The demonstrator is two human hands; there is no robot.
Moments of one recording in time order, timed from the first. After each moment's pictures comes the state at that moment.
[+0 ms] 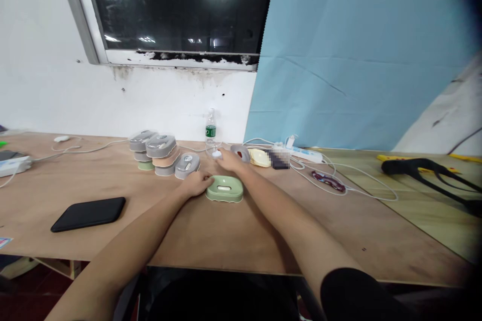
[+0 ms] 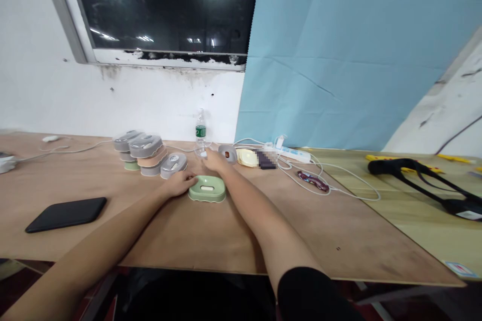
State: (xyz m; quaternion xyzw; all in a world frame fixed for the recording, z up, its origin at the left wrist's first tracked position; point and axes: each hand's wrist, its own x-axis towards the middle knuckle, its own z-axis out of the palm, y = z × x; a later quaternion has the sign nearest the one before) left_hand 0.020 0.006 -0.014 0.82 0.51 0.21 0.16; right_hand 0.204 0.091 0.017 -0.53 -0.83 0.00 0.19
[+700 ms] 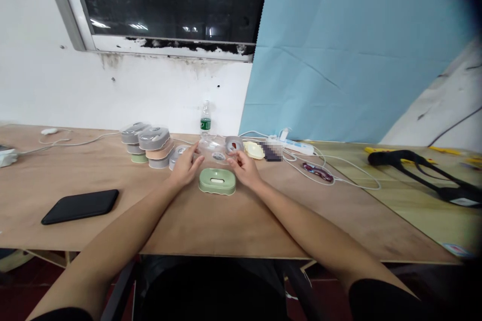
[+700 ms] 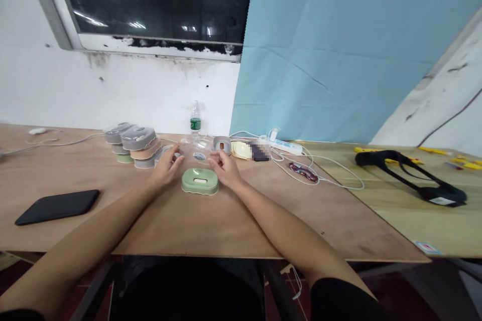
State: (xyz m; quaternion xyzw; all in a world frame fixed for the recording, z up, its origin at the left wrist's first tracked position) left_hand 0.016 -0.008 0.004 0.75 0.46 0.47 0.07; right_hand 0.256 -0.004 0.006 -0.40 -0.76 0.18 0.49
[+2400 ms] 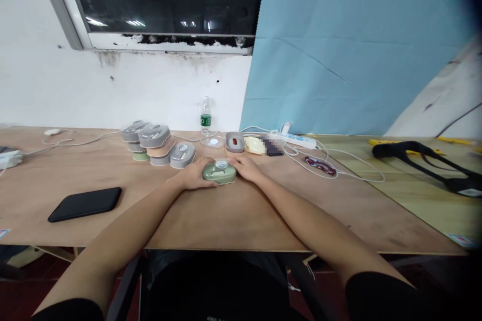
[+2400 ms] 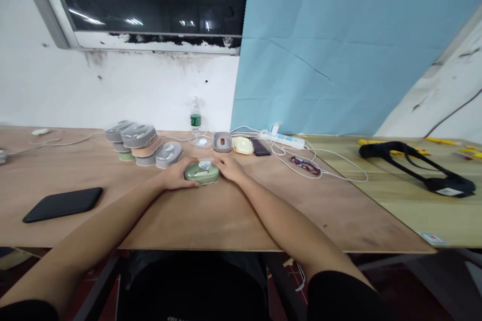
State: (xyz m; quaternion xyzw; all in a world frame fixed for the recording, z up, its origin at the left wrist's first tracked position) left_hand 0.022 -0.014 -0.006 0.88 0.39 0.24 0.13; right_hand 0.274 0.026 -0.021 -0.50 -0.79 0.18 0.31
